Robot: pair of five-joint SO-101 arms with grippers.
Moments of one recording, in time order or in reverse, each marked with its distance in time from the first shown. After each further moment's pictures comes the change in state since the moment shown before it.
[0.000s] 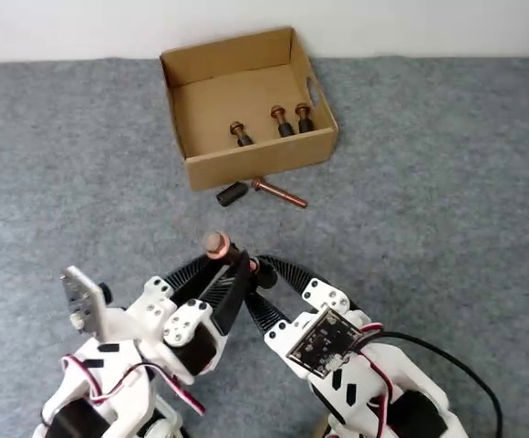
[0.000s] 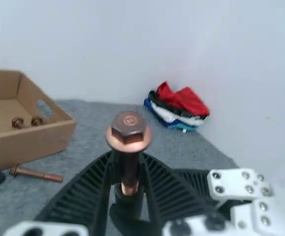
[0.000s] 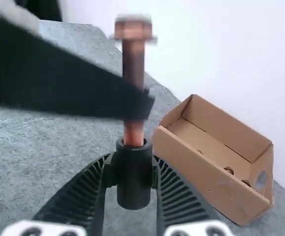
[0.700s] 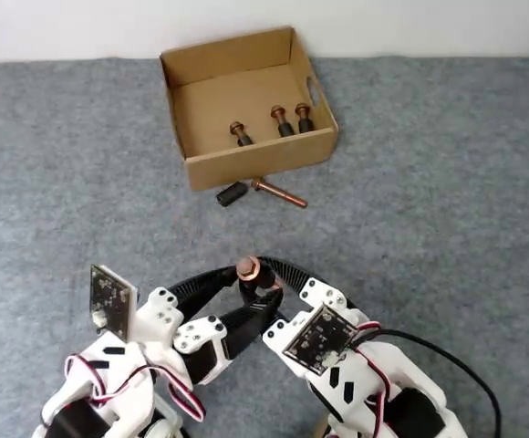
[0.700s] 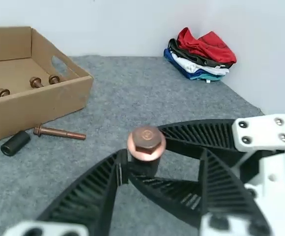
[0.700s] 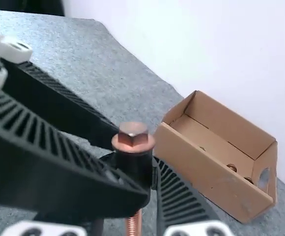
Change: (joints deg) left arm 0.2 -0.2 -0.6 10.2 -5.4; right arm 0.0 0.7 0.1 0.0 0.2
